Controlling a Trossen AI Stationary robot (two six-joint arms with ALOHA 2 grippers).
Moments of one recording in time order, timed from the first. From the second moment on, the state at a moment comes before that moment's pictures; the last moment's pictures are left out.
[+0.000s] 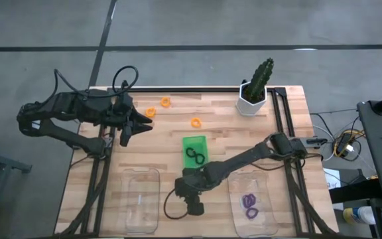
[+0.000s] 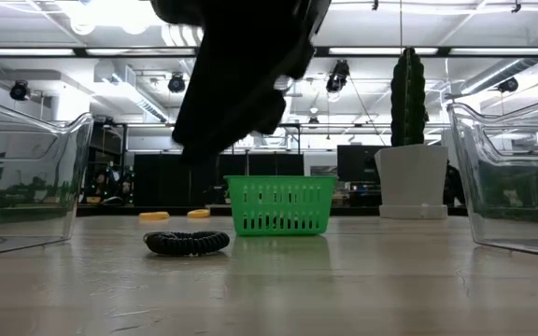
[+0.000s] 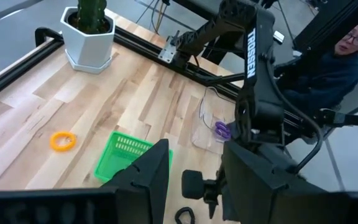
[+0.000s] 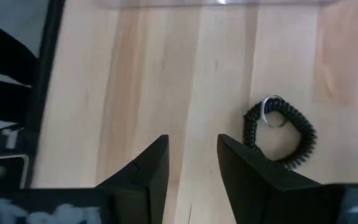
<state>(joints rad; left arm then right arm) -0.07 1.00 1.47 -0.88 -0.08 -0.49 0.35 2.23 1.79 -0.59 -0.12 0.32</state>
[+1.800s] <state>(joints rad) -0.07 1.00 1.47 -0.89 -0.08 -0.48 0.31 2.33 1.95 -0.64 -0.12 0.52</state>
